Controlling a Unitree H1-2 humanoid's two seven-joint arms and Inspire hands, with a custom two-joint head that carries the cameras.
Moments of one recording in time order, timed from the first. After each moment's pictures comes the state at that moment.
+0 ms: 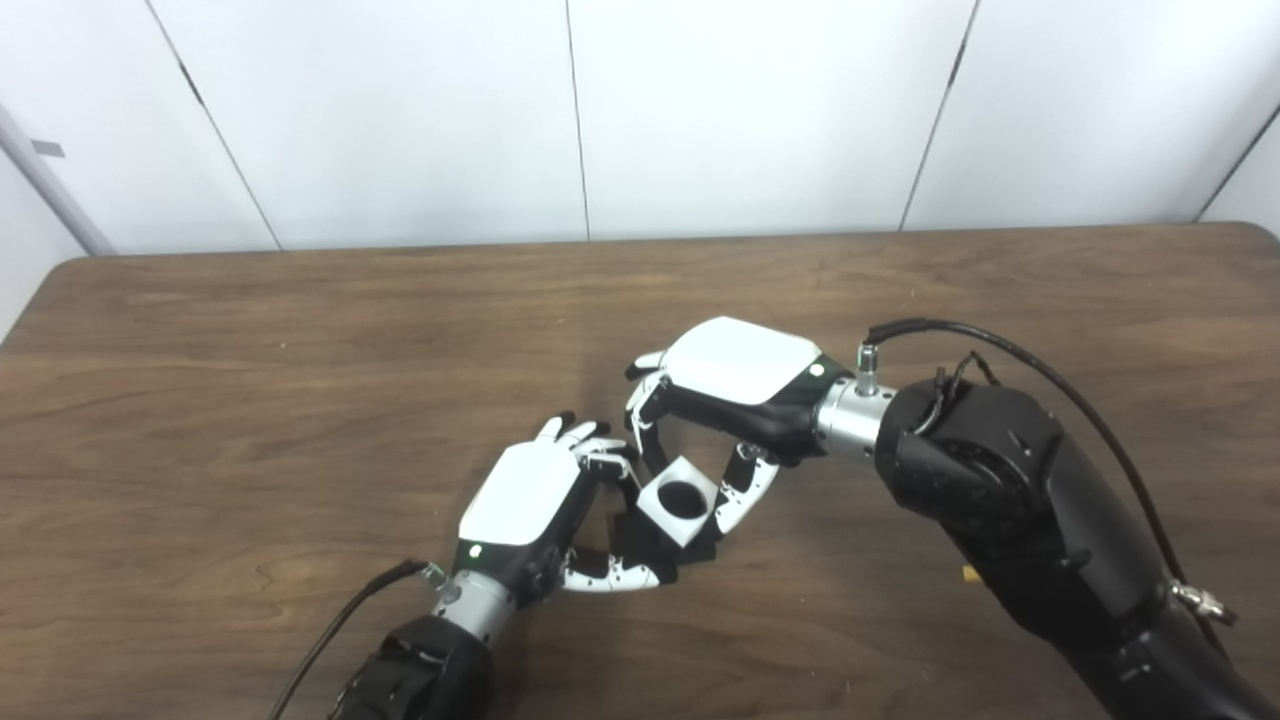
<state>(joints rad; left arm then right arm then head) -0.04 0.22 -0.44 -0.23 0.91 0.11 -0.16 -0.50 -0.33 0.44 -0.40 -0.79 0.07 0.84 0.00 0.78</state>
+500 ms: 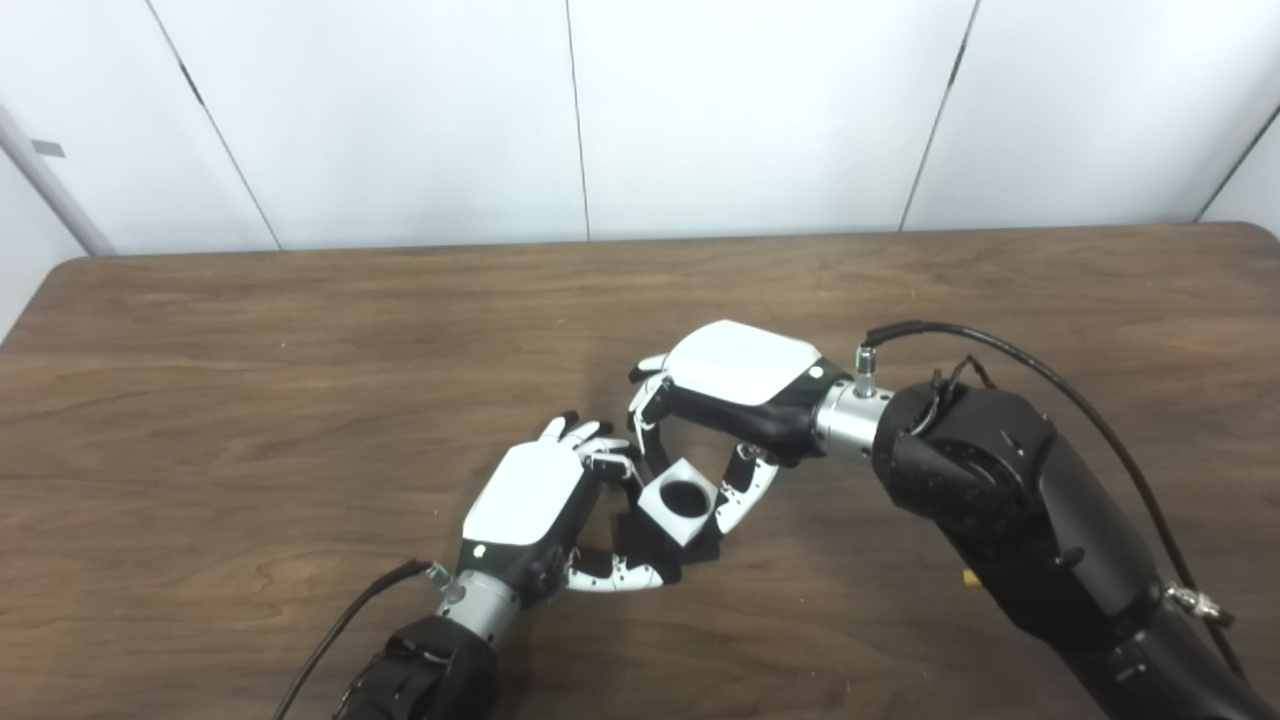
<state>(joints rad) -0.04 0.21 -0.44 -0.23 0.92 0.12 -0.16 -0.50 -0.33 0.44 -0.38 -0.79 0.07 0.83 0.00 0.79</state>
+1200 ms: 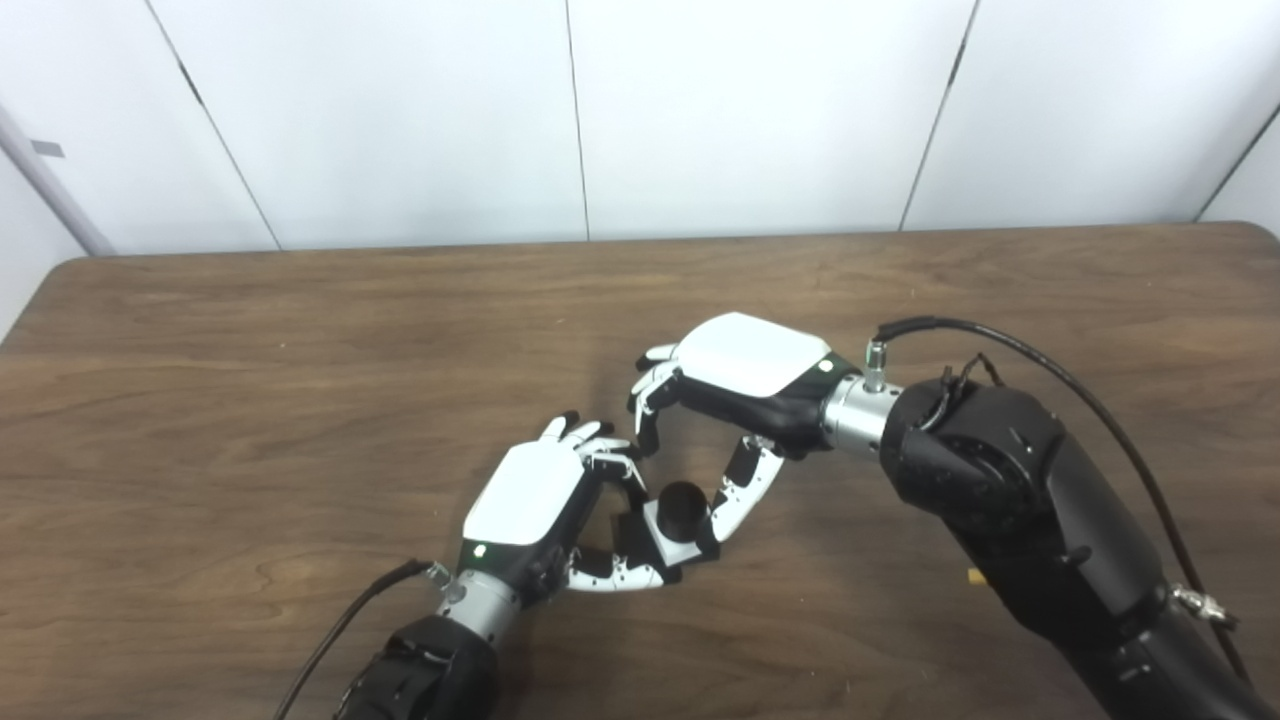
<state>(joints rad) -0.04 0.21 -0.44 -0.23 0.92 0.12 -0.16 -0.49 -0.33 0.41 -0.38 -0.79 0.07 0.82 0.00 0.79</state>
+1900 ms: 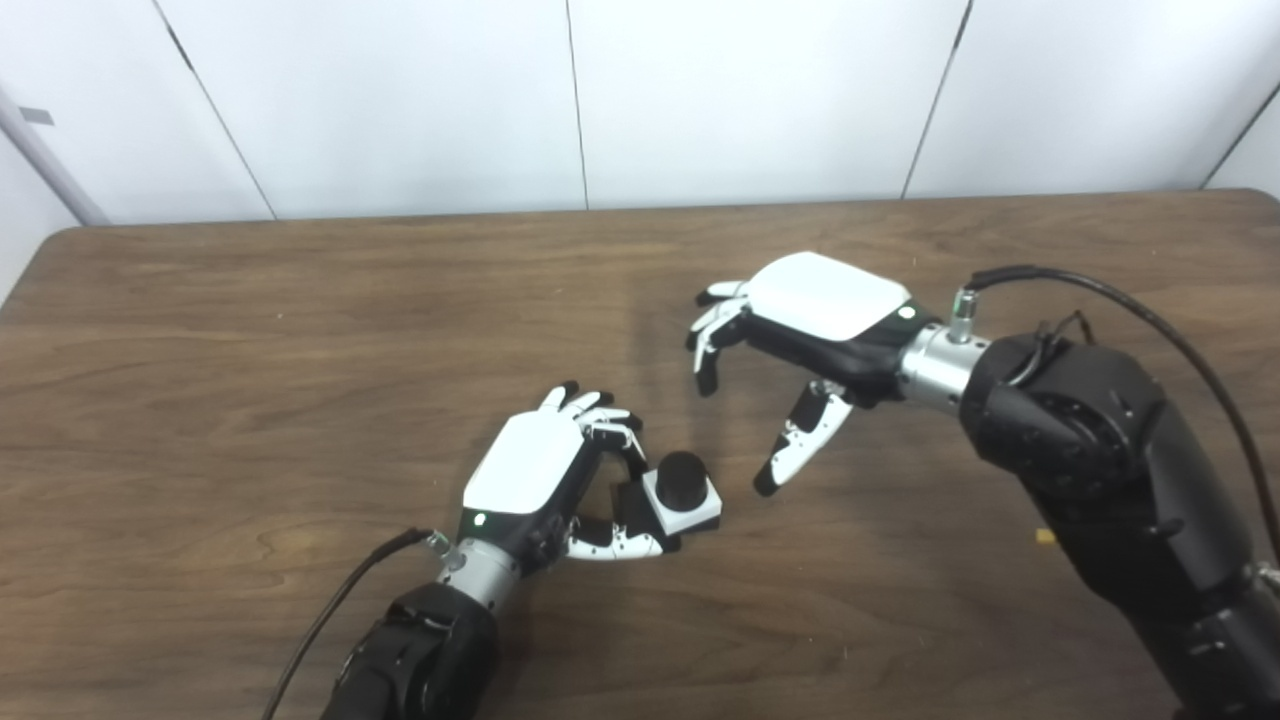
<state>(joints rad) -0.04 0.22 -0.44 -0.24 0.92 0.13 -0.17 -0.46 -0.43 0.31 -0.46 -0.75 0.11 0.83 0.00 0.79</state>
